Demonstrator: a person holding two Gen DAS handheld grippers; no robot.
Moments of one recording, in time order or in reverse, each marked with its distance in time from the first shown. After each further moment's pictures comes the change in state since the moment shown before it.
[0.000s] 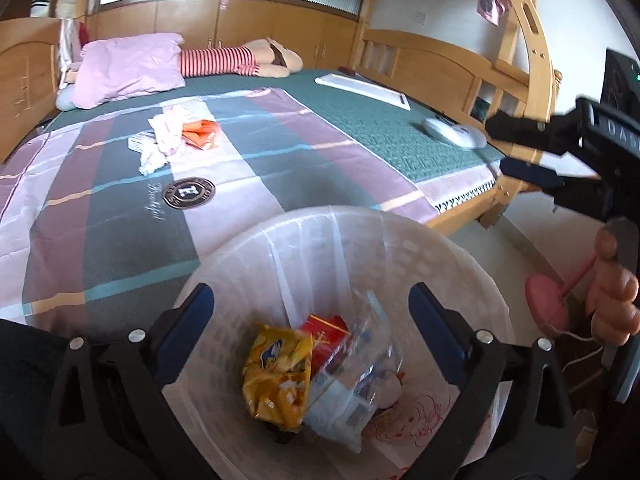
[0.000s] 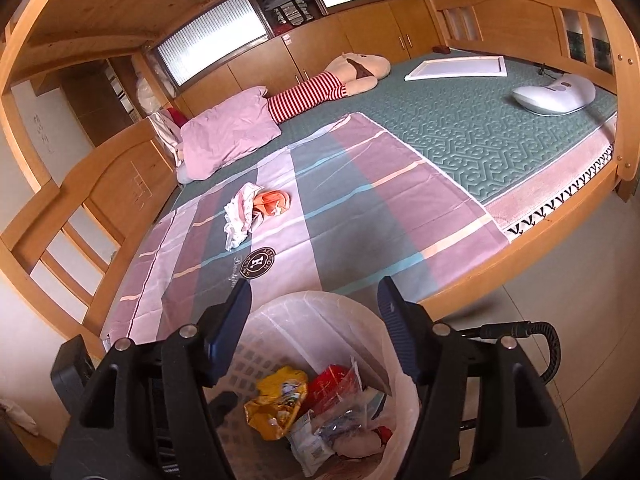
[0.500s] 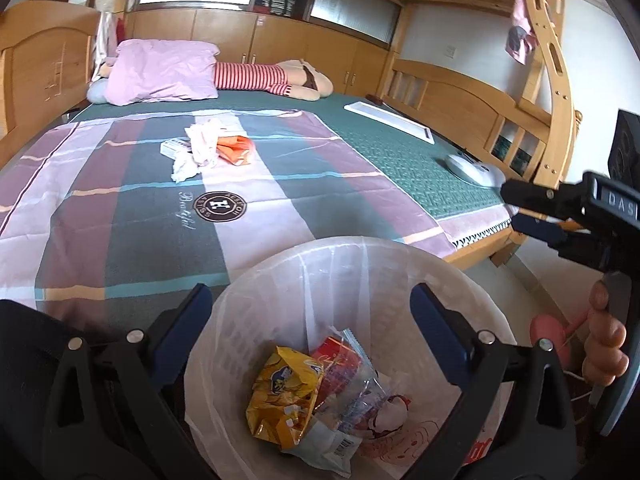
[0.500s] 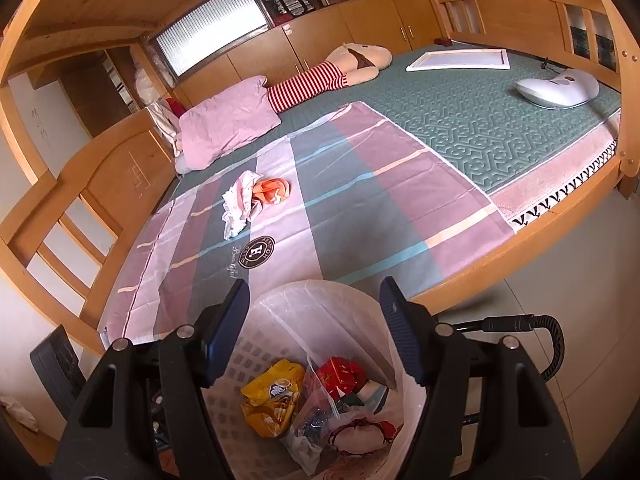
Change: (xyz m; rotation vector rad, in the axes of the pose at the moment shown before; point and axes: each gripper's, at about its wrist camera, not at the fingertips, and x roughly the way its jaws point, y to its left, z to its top) left arm -0.014 0.023 0.002 -0.109 -0.083 0.052; right arm 0.011 0.004 -0.007 -0.007 0.036 -0.005
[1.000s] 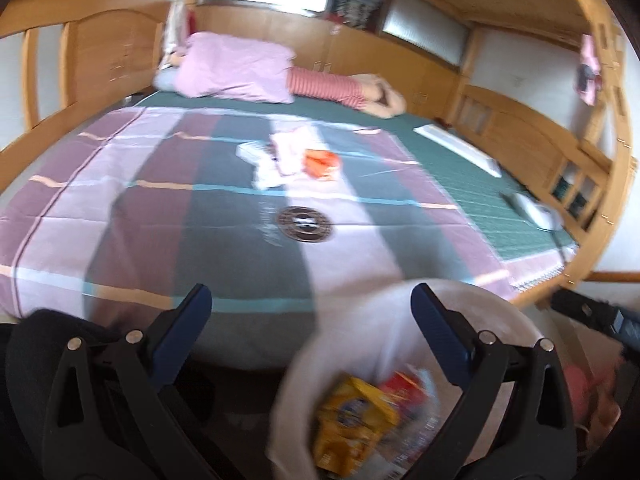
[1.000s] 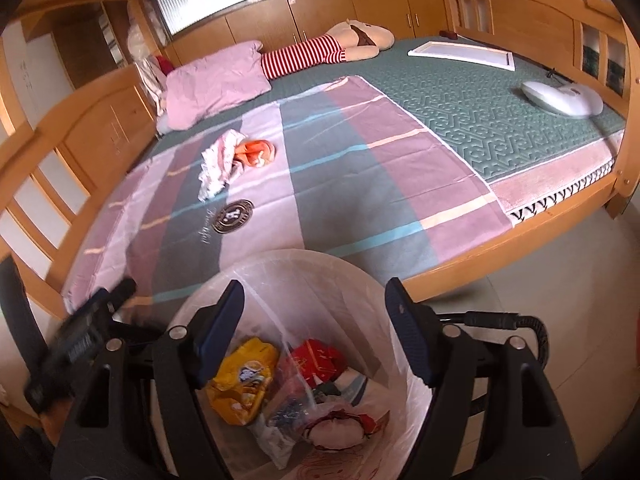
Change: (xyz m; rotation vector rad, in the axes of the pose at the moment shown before) left arm 0.012 0.063 0.024 -0.146 -0.024 0.223; right arm 0.037 0.013 -0.015 -0.113 0.092 -0.116
